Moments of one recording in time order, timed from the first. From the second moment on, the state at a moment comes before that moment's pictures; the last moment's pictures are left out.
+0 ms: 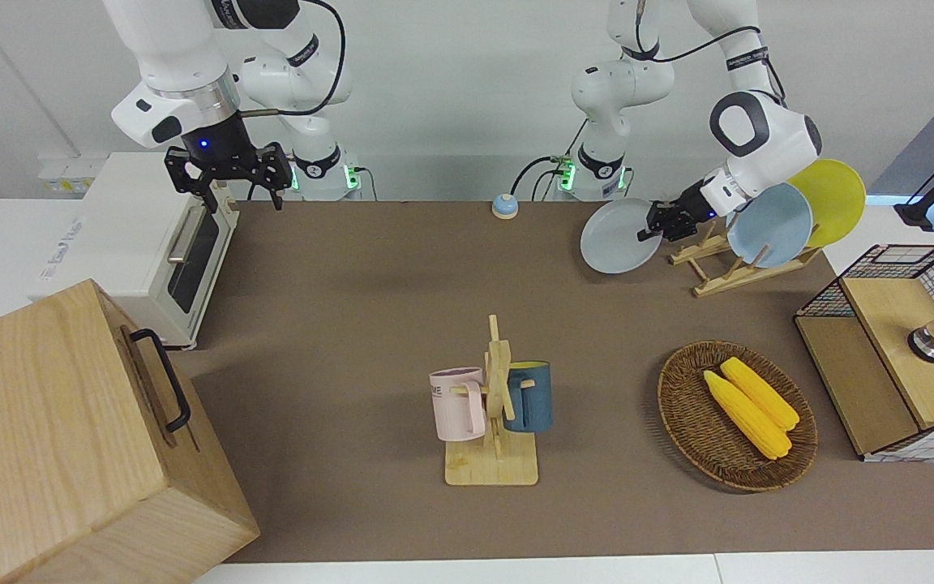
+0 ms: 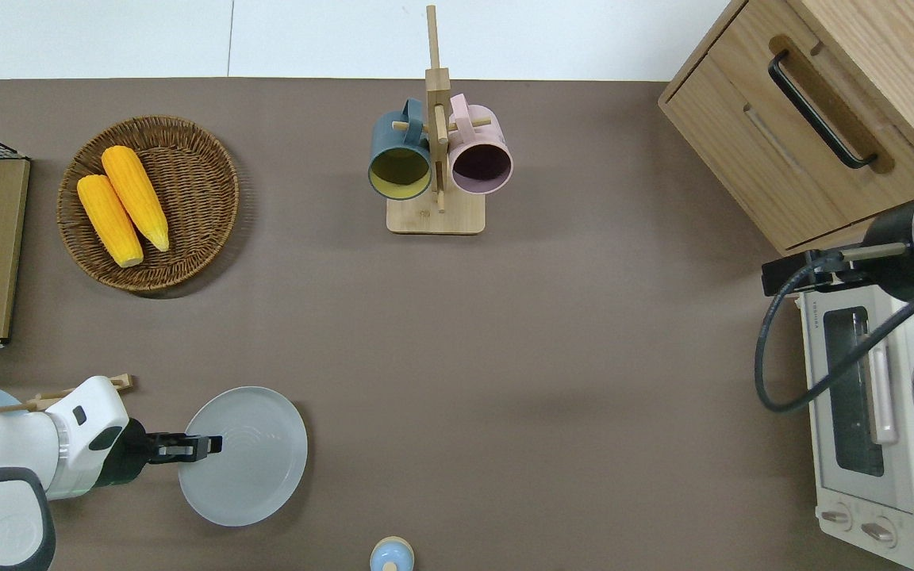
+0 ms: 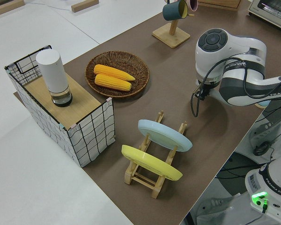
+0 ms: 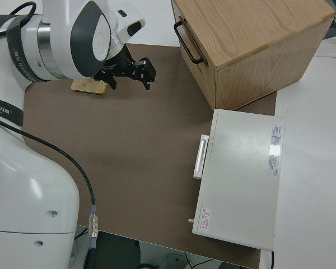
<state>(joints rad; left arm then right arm) 0.21 -0.34 -0.12 -2.58 -0.55 2.05 0.46 -0.04 0.03 0.13 -1.49 -0.02 1.51 0.04</state>
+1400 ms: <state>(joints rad) 0.21 -0.37 -0.14 -2.66 -0.55 2.17 0.46 -0.04 0.03 0.13 -1.49 -0.02 1.51 0.04</state>
